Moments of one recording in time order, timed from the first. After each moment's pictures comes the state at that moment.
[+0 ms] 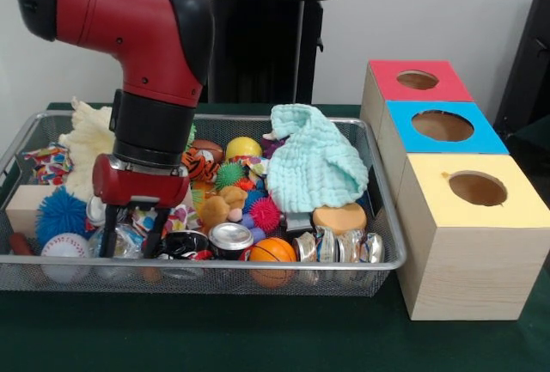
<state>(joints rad) -0.42 -0.40 0.00 1.41 -0.73 0.06 1.50</state>
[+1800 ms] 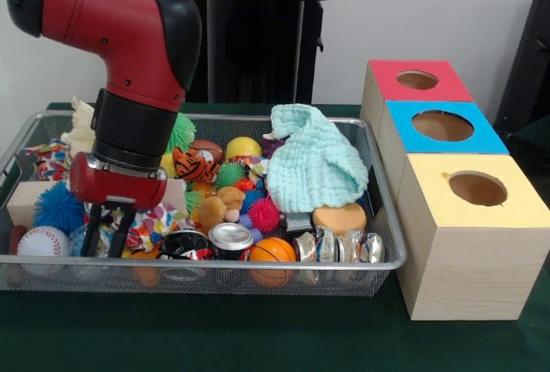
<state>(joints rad) -0.38 -0.35 -0.11 1.37 -0.67 0.04 1.50</state>
